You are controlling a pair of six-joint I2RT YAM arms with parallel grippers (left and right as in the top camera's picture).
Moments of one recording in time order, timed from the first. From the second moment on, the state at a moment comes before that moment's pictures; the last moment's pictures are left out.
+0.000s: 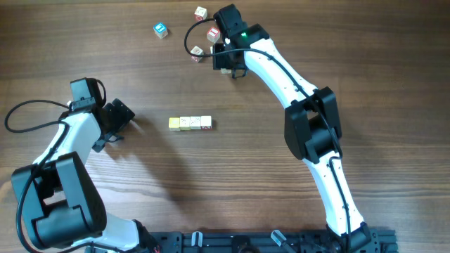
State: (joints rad) left arm 0.28 1.70 0.91 -0.47 -0.07 -0.55; right arm 0.50 2.52 2.24 -0.87 -0.01 0.42
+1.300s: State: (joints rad) left arm 0.28 1.70 0.91 -0.47 -0.07 -0.55; right arm 0.56 2.22 1.90 -1.19 -0.13 0.44
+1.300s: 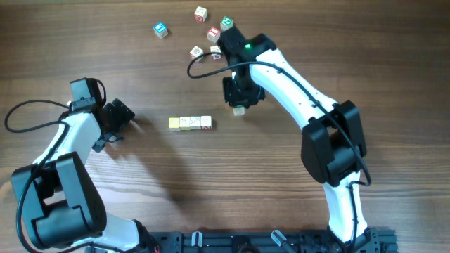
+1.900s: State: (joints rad) left arm 0.28 1.70 0.91 -0.47 -0.07 -0.55; right arm 0.64 2.22 1.78 -1.03 -0.17 0.52
